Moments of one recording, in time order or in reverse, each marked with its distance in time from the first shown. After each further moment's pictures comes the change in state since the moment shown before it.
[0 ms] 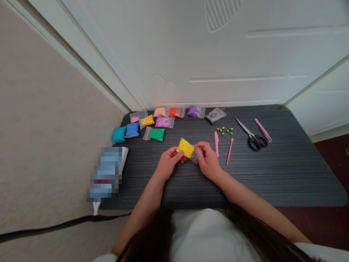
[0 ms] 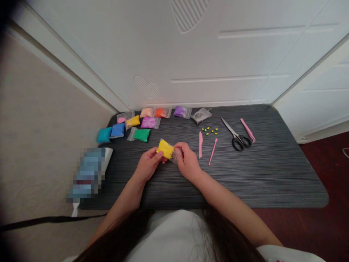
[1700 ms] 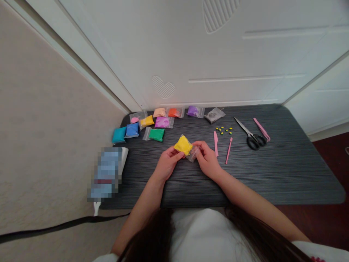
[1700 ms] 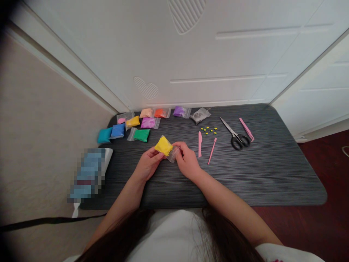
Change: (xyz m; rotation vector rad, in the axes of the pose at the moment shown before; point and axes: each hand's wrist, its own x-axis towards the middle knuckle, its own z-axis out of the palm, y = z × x) left_hand 0.001 0.004 0.005 -0.256 -0.010 -0.023; right_hand 0.000 0.000 0.000 0.125 -0.099 0.136
